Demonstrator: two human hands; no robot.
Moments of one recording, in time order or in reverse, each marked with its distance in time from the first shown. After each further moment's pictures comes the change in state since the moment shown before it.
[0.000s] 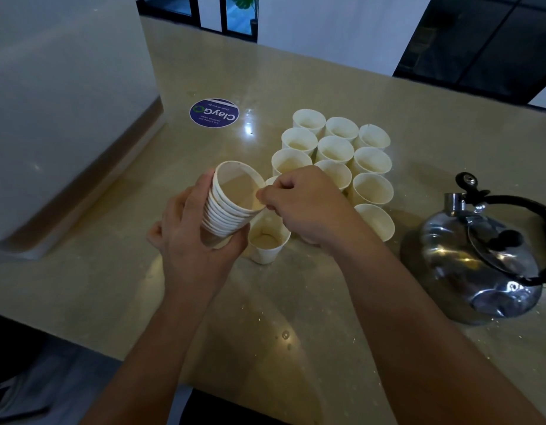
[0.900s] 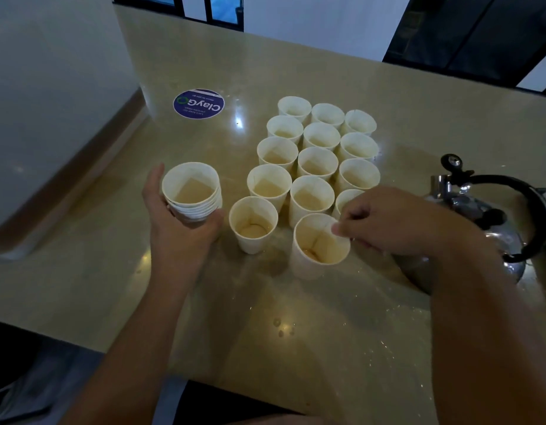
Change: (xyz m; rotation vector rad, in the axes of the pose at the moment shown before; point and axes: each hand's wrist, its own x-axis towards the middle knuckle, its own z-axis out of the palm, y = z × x) left_hand 0.005 -0.017 0.010 -0.349 -0.053 -0.304; right_hand -0.032 0.067 -0.089 -0.470 -0.259 0.104
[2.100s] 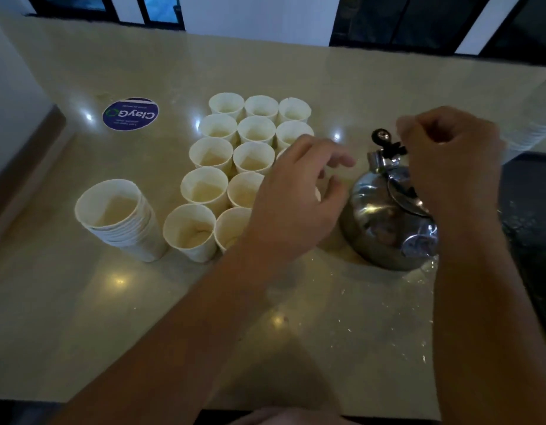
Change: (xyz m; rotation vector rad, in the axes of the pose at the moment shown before) left_hand -0.045 0.135 0.139 -0.006 -0.546 0.557; right_hand -0.044 0.075 -0.030 0.369 1.125 0.148
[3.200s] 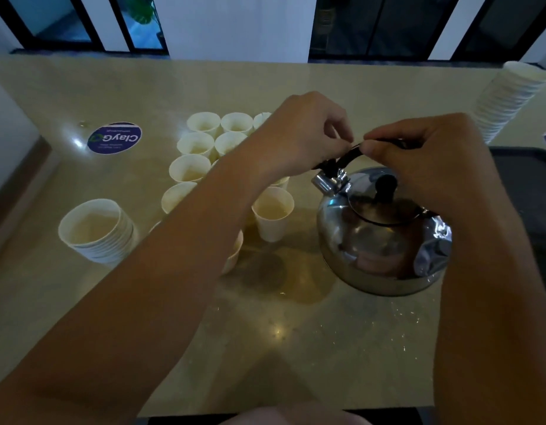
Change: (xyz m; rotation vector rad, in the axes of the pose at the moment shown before) left_hand 0.095 0.029 0.005 0.152 -0.478 -0.050; right_hand -0.002 0.000 -0.050 0.057 -0.232 -0.030
